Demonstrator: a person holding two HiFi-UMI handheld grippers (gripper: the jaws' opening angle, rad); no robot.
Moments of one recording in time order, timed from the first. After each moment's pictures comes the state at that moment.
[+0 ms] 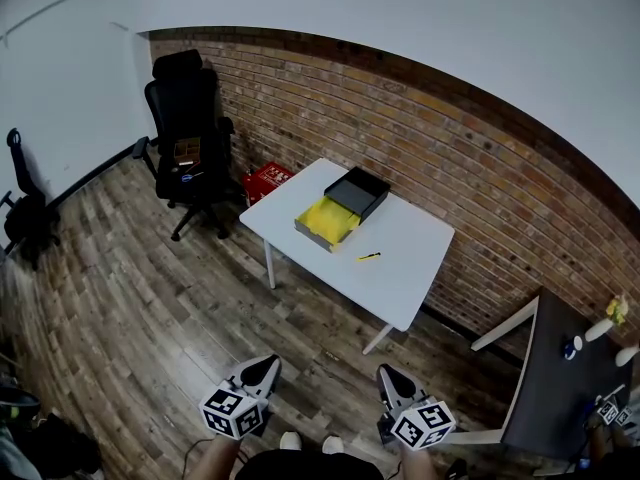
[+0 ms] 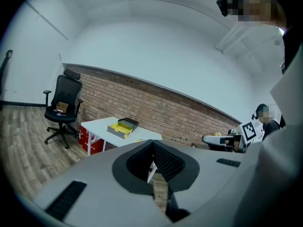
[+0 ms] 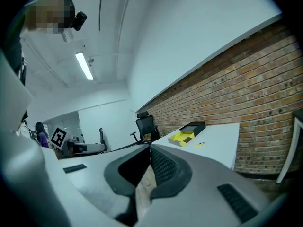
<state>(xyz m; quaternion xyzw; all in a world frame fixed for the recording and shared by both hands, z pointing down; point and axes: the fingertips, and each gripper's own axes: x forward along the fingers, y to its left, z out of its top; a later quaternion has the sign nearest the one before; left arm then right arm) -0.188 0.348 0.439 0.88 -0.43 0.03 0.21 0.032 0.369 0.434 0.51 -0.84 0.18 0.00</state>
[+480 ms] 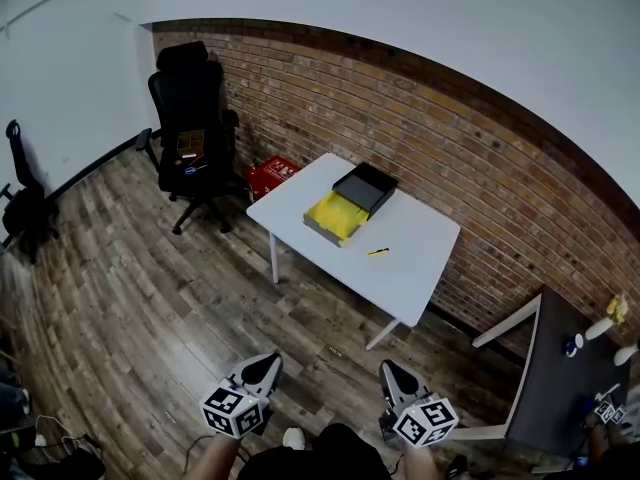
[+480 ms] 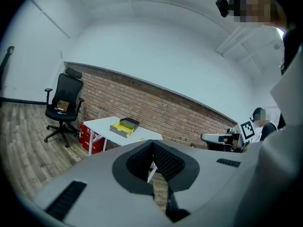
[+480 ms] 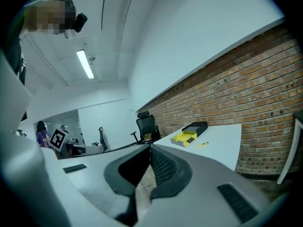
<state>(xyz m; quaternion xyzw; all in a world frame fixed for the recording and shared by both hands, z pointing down) -0.218 0.352 0.446 0.88 -0.42 0.02 0.21 0.001 0.368 0.431 0.51 -0.84 0.17 0.00</state>
